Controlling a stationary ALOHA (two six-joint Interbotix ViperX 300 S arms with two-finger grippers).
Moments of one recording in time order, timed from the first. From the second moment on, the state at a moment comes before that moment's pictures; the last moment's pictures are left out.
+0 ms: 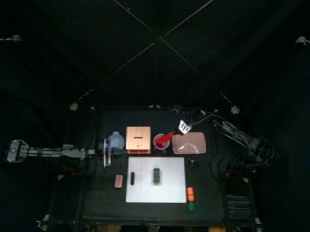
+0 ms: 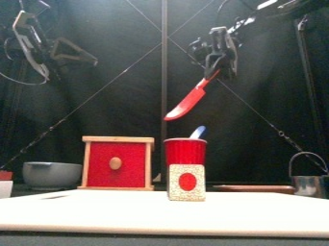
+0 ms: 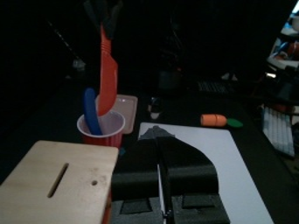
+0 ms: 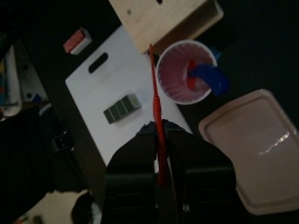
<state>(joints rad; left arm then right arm) 0.11 -0.77 1.22 -0.05 -0.44 0.00 -0.64 -0.24 0.19 0.51 1.15 -0.13</state>
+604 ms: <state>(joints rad) 0.11 -0.76 1.23 -0.05 -0.64 0.00 -0.15 -0.66 0.85 0.22 0.01 -0.18</state>
